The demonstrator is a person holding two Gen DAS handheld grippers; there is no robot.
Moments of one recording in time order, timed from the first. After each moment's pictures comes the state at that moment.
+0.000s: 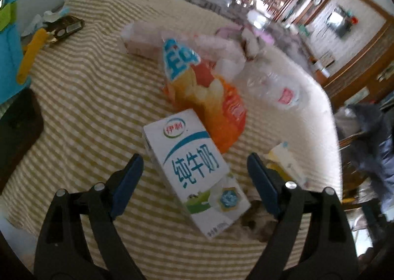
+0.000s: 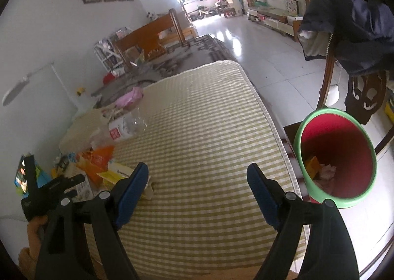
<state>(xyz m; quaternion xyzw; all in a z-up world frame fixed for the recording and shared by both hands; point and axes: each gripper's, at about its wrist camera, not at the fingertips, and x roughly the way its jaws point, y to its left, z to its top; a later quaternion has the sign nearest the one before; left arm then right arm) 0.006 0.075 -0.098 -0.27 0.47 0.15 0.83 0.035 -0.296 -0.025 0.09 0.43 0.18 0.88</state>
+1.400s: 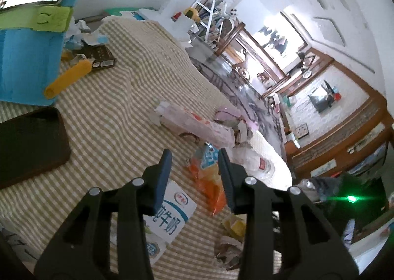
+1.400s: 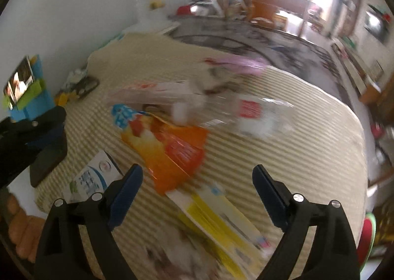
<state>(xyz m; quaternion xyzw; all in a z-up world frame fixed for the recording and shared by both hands) -0.056 0.156 -0.045 -0.41 0.27 0.17 0.86 0.073 -0.008 -0.060 -0.19 0.45 0.35 0.80</state>
